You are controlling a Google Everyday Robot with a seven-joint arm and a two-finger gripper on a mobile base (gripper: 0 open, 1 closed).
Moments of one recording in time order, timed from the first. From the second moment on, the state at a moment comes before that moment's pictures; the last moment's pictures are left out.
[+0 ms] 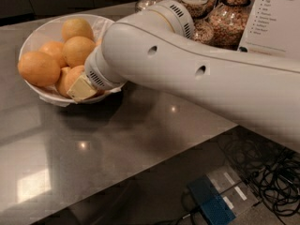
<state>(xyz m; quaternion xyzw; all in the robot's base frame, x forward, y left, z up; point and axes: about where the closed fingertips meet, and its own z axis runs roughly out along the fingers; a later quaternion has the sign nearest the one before) 0.537 0.128 0.917 -0.44 0.79 0.11 0.42</state>
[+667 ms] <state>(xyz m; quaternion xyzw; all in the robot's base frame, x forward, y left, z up) 0.537 0.128 0.917 -0.44 0.79 0.11 0.42</state>
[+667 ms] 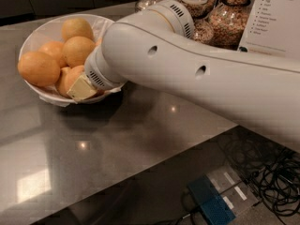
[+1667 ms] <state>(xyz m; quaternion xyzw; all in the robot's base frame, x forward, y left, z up) 0.534 0.128 0.927 -0.45 0.78 0.12 0.42</state>
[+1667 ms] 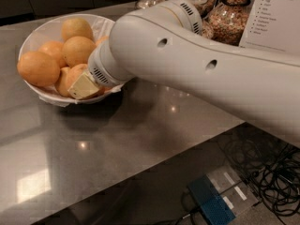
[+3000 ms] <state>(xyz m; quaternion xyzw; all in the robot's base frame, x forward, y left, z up) 0.517 0.107 1.047 -0.45 0.71 0.12 0.53</state>
